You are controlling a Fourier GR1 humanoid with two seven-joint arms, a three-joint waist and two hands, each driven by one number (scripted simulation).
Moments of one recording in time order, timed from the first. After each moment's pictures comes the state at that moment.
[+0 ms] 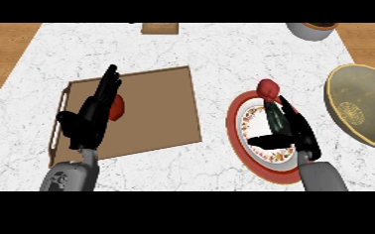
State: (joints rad) left arm -0.15 0.08 -0.08 -1.55 -0.03 0.11 0.10; right arm -0.15 -0.15 0.04 -1.26 0.24 -0.12 0.41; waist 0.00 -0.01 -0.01
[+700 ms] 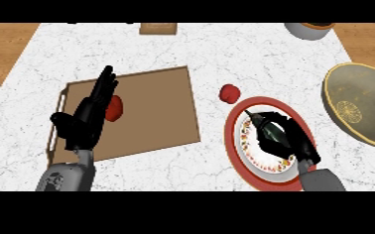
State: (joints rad) left arm -0.14 0.09 -0.05 -1.54 -0.02 0.08 0.09; right arm -0.11 -0.21 0.13 -1.25 0.29 0.01 0.14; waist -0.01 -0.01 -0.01
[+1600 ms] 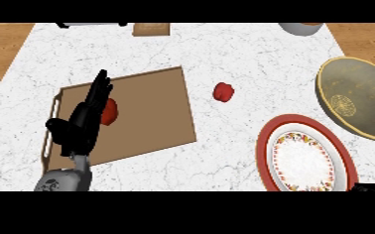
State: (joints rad) left arm -0.10 0.09 -0.05 -1.57 -0.03 0.10 0.09; right arm 0.51 -0.56 -0.04 -2.01 0.03 0.28 -0.59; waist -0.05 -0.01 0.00
